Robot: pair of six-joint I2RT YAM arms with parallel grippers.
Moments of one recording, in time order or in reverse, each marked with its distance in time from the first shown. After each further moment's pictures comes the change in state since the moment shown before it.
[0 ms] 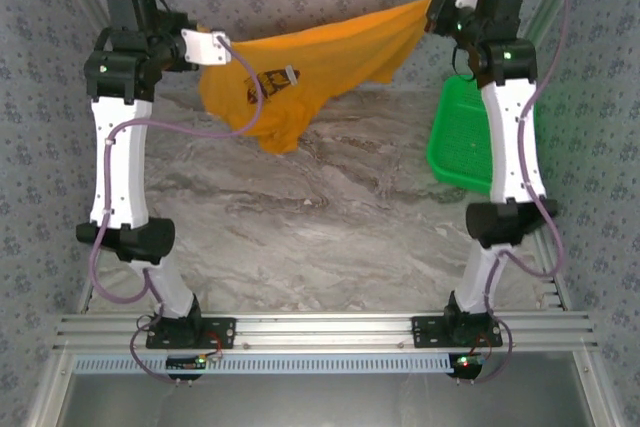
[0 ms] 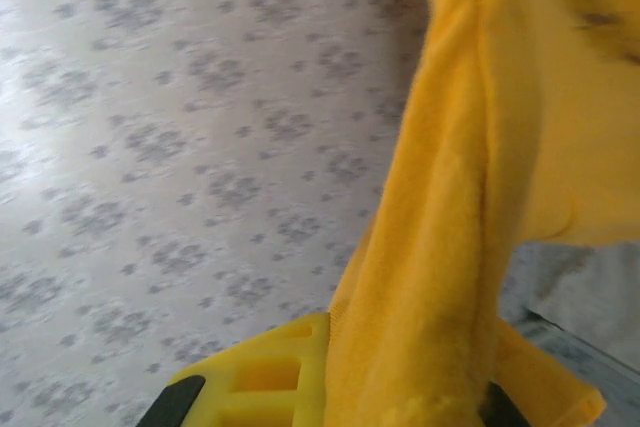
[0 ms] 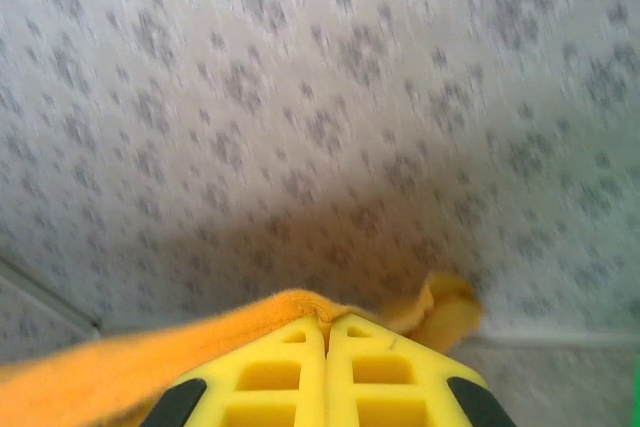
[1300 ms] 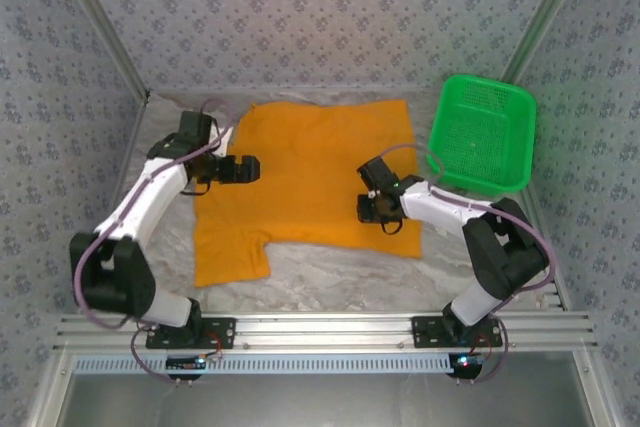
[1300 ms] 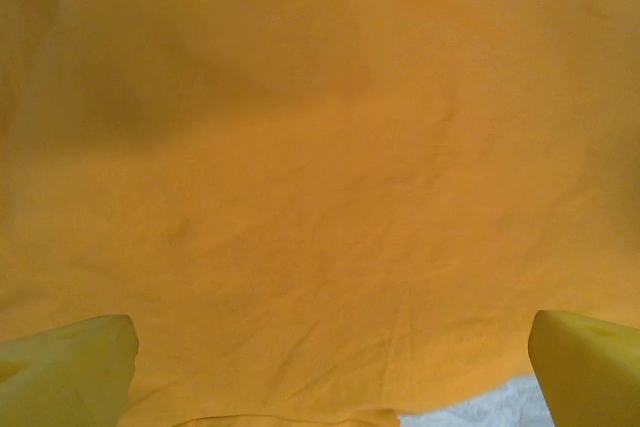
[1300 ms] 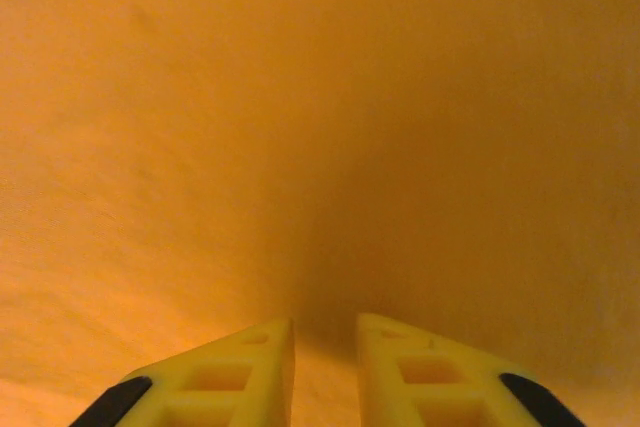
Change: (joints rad) left arm -0.016 -0.273 -1.236 0.294 0.235 -1.772; right arm 0.497 -0.233 -1.411 0.221 0.235 0.273
